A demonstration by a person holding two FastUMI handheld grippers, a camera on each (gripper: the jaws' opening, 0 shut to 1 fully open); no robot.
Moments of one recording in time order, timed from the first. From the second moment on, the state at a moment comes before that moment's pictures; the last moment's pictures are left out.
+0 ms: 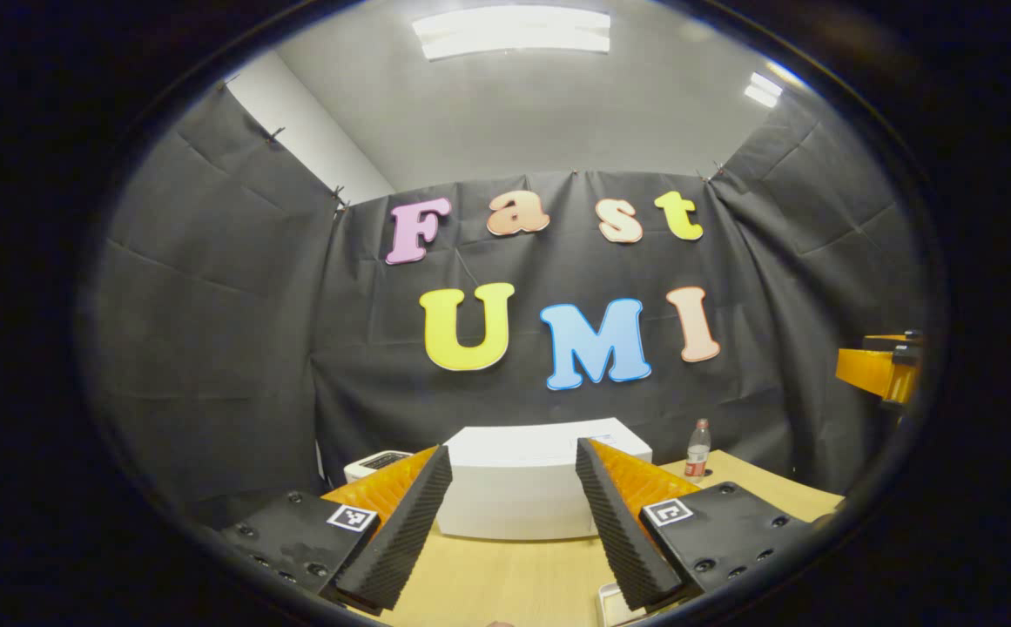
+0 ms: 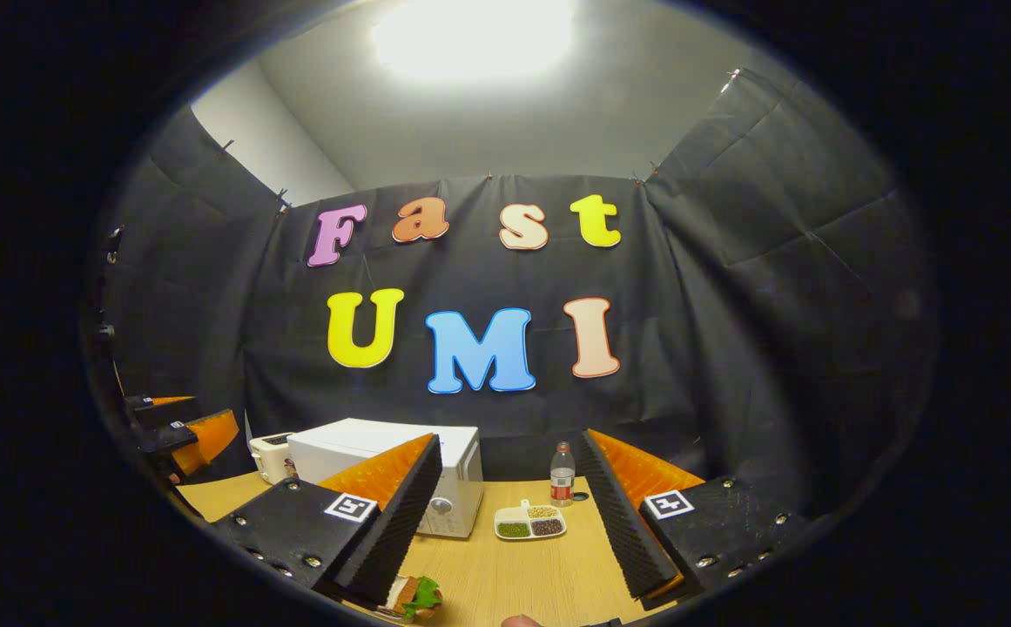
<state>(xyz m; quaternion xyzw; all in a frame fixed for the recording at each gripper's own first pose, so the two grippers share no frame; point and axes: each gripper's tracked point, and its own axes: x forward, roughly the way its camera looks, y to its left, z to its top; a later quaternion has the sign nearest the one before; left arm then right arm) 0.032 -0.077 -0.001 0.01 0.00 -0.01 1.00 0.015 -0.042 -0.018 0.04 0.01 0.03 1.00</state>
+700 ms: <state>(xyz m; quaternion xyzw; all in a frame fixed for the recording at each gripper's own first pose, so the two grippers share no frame) 0.183 -0.130 -0.084 -0.01 0.01 -0.09 1.00 0.042 -0.043 -0.037 0.02 0.03 -0.05 1.00</state>
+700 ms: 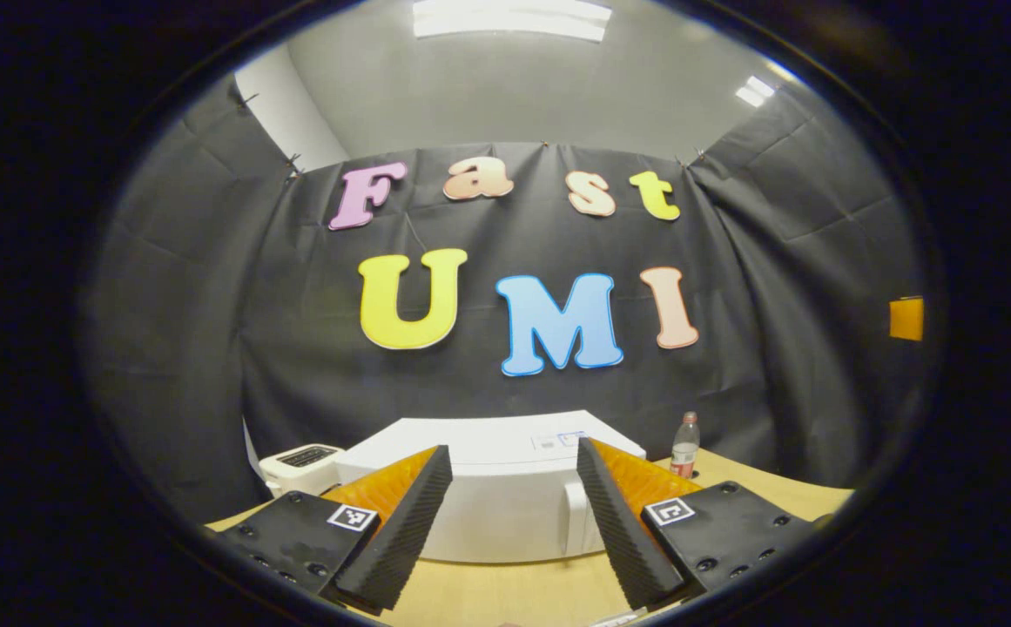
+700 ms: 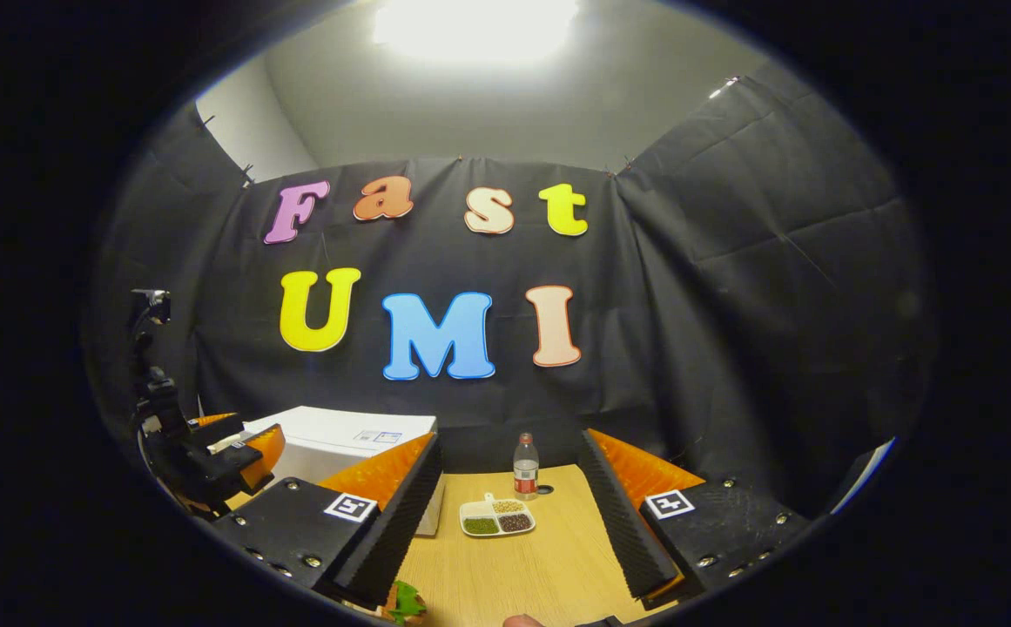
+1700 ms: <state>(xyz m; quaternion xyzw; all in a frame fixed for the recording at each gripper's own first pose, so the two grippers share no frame) 0.285 -0.228 -0.263 -0.01 0.16 -0.19 0.97 0.055 -0.060 -0.070 -0.03 0.11 -0.15 0.98</state>
